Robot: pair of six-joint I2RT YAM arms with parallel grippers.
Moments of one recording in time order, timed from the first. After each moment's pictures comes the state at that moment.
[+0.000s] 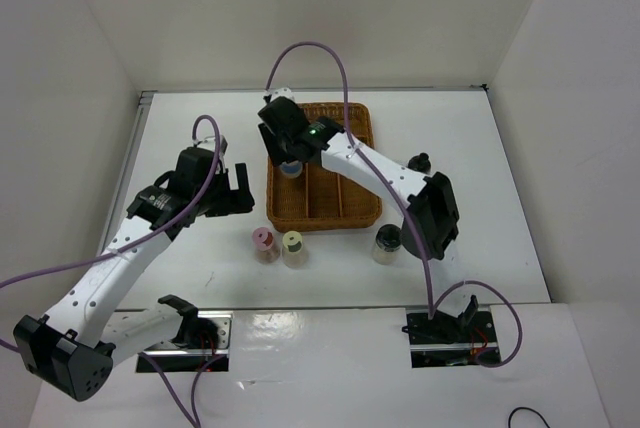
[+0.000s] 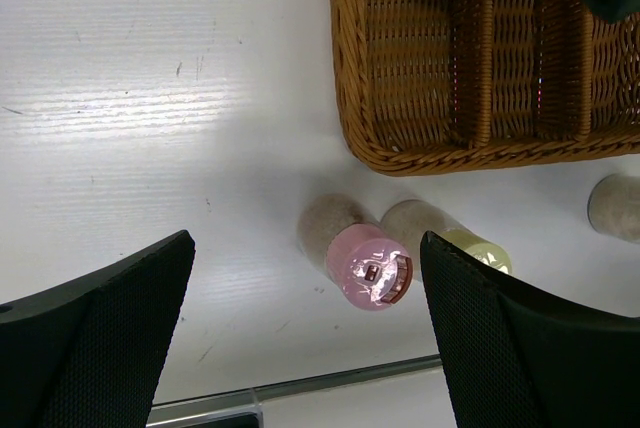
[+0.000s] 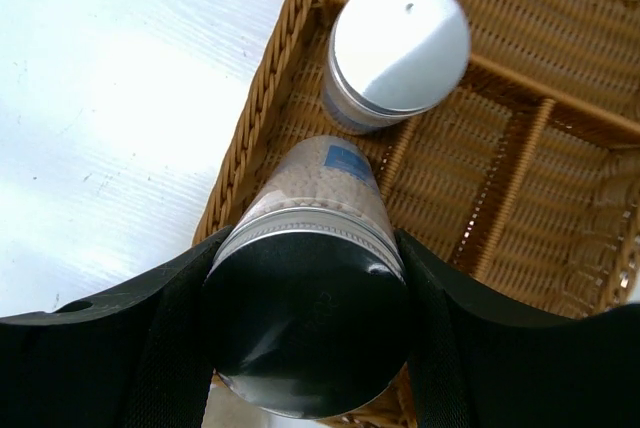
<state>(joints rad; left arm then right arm) -0.40 1.02 1.01 -0.79 -0.10 -0.46 0.86 2.06 2.02 -0.73 0.38 0.30</state>
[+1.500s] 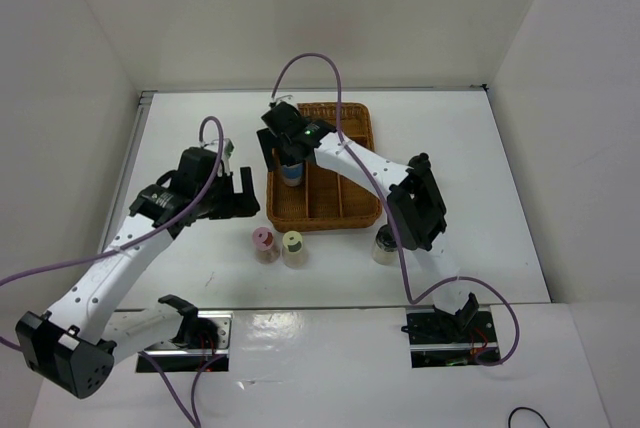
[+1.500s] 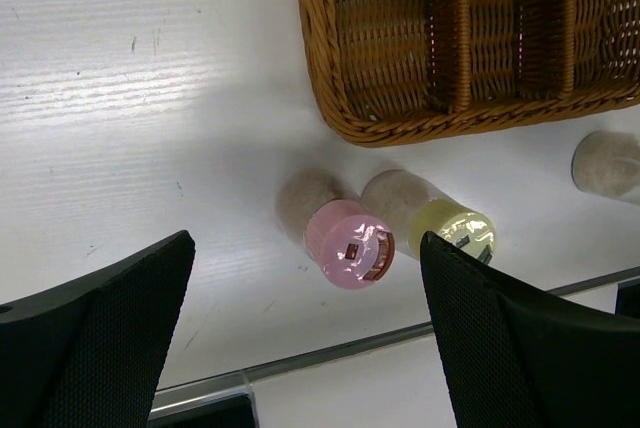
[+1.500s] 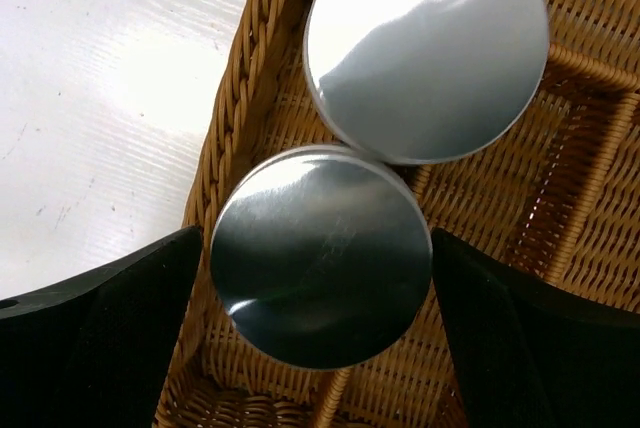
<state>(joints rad) -0.40 1.03 1.00 -0.80 -0.01 -0.45 0.81 2.20 2.02 -0.68 0.31 0.35</state>
